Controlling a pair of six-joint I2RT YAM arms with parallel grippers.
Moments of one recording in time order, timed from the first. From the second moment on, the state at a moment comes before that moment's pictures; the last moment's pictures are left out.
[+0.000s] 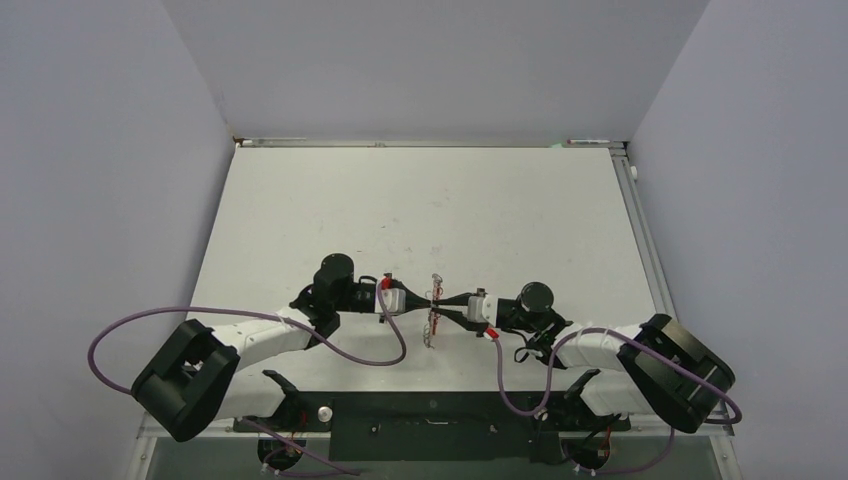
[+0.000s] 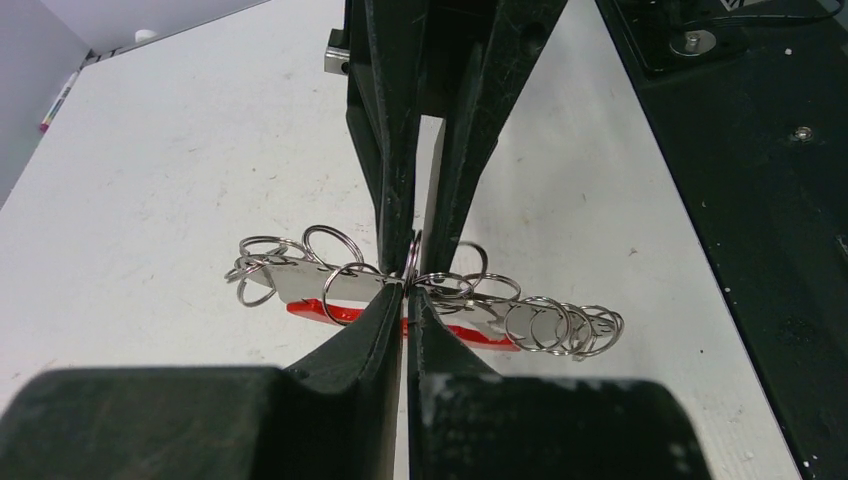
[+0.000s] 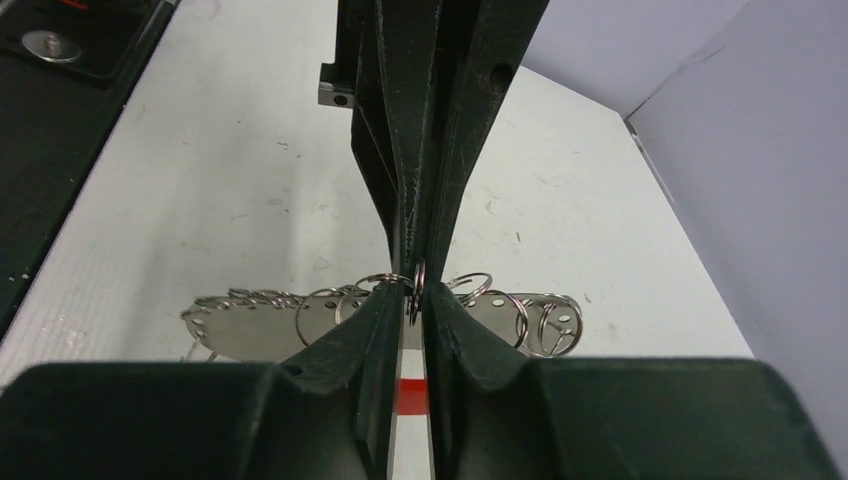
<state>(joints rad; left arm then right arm) -0.65 1.28 0.41 0.65 0.91 0.45 0.71 1.31 0.21 1.12 -0.77 -0.47</state>
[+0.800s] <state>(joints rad) -0.71 1.13 0.45 0.20 0.65 0.58 0.80 1.09 0.39 0.33 -0.71 -0.71</state>
